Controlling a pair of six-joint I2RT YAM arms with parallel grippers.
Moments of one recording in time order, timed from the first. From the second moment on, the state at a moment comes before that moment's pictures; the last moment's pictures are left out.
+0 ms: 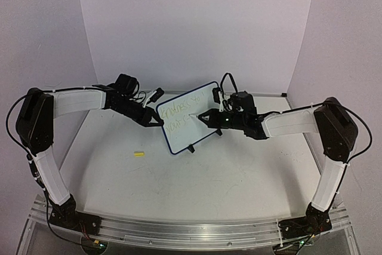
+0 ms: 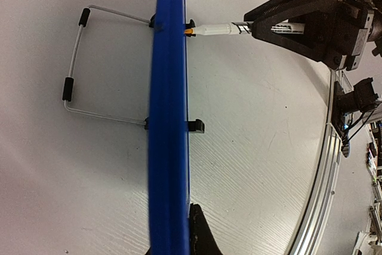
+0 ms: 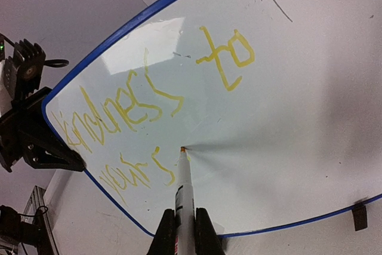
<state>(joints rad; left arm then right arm) -0.48 1.79 1.32 -0.43 0.68 0.08 0.66 1.87 1.12 0.36 -0.26 0.51</state>
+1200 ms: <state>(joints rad) -0.48 1.79 1.32 -0.43 0.68 0.08 0.66 1.89 1.10 0.36 -0.33 0.51</state>
